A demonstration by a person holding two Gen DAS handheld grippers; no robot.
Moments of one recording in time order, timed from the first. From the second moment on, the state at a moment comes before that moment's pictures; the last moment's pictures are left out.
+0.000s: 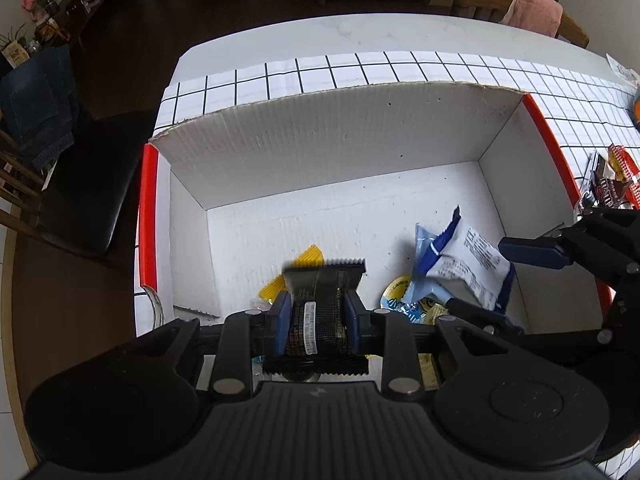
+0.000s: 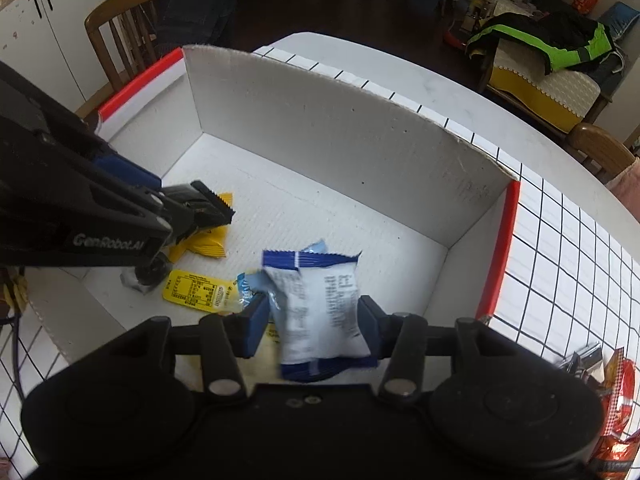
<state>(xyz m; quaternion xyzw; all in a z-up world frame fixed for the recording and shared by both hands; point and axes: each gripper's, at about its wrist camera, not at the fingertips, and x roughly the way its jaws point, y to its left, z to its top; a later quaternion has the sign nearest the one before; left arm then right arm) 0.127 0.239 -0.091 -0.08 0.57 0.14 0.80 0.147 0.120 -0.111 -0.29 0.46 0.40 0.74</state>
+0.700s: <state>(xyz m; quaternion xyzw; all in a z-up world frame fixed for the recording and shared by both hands) 0.097 0.214 -0.047 -0.06 0.52 0.10 0.85 0.124 0.077 -0.055 -0.22 0.44 0.41 0.77</state>
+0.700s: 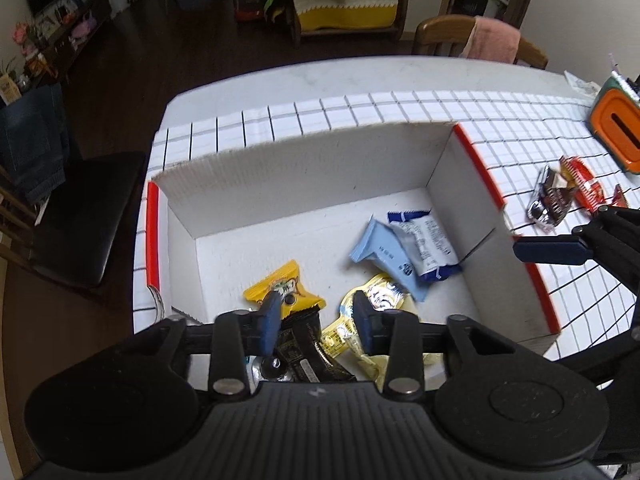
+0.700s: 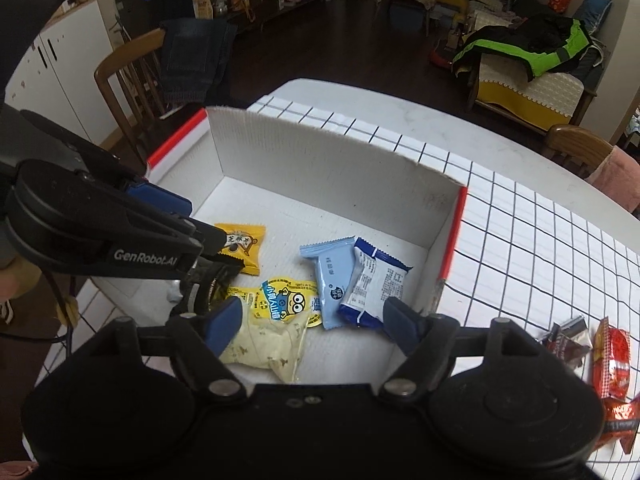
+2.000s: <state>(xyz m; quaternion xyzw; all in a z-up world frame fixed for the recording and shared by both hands) 0.172 -0.014 -0.036 -0.04 0.44 0.04 0.90 0.196 -0.192 -0.036 -0.17 0.42 0.34 0.82</state>
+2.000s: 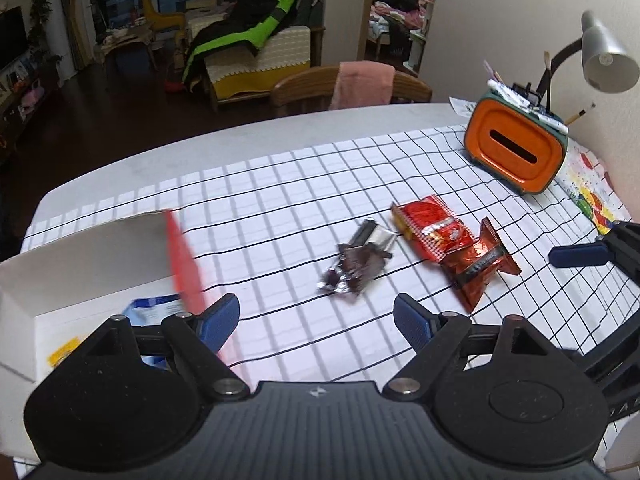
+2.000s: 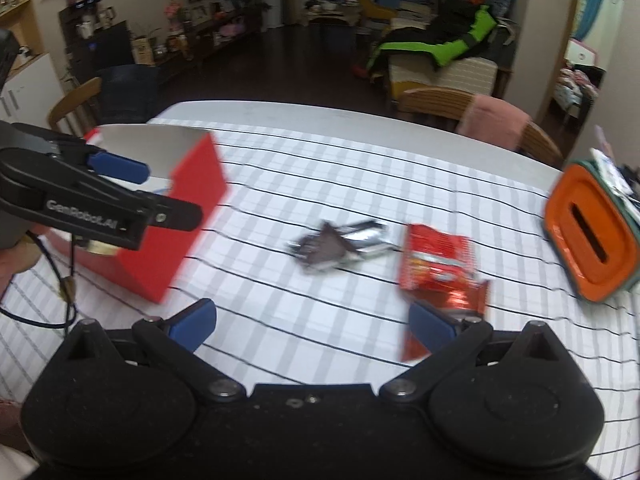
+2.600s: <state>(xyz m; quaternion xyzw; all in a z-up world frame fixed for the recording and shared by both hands) 0.265 -0.051 -0.106 -0.04 0.49 0.06 0.87 0.297 -0.244 -0.112 -0.16 0.46 0.30 0.82</state>
